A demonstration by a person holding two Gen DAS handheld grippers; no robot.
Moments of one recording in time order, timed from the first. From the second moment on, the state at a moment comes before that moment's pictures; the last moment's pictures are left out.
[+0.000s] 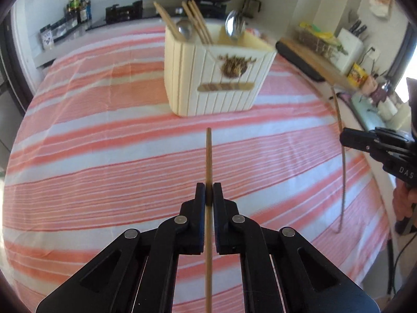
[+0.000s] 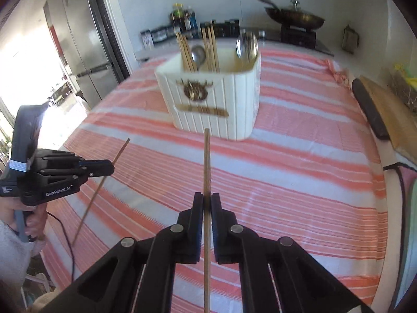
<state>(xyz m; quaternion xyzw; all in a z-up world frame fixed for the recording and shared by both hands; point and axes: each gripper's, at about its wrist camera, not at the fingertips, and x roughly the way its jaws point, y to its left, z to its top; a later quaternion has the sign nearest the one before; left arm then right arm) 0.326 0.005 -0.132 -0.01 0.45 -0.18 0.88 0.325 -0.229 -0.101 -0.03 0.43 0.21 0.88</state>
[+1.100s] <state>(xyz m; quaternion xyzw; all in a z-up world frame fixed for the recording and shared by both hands) 0.548 -0.009 -0.036 -0.11 0.39 -0.11 0.91 0.546 -0.180 -0.033 -0.03 0.37 0.21 0.91</state>
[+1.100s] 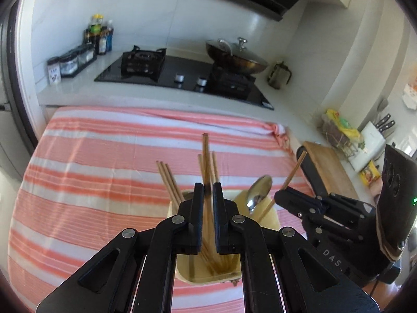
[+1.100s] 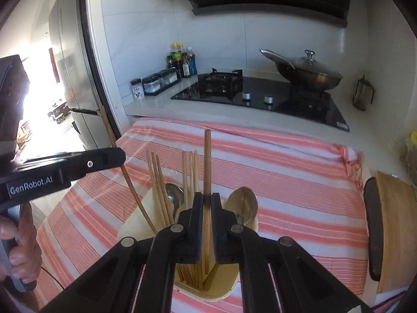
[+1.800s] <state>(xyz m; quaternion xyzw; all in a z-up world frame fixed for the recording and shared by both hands) 0.325 -0.025 -0.042 -0.03 0.31 -0.02 0.95 0.339 -0.205 -0.008 -0.04 0.30 0.07 0.95</state>
